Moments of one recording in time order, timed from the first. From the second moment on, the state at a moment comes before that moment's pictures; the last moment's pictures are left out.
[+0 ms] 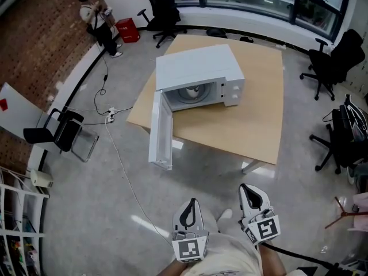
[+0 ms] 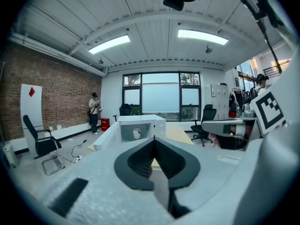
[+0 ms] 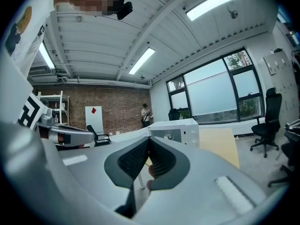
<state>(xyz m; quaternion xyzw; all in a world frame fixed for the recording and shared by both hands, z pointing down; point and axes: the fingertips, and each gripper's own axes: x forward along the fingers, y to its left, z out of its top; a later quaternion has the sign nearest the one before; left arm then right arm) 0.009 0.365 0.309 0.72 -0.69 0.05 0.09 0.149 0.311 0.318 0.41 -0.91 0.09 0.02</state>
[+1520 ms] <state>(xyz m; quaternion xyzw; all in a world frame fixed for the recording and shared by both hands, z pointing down) -0.110 0.029 0.315 0.74 -0.66 0.06 0.12 0.016 -0.017 0.313 0.44 -0.90 0.07 0.04</state>
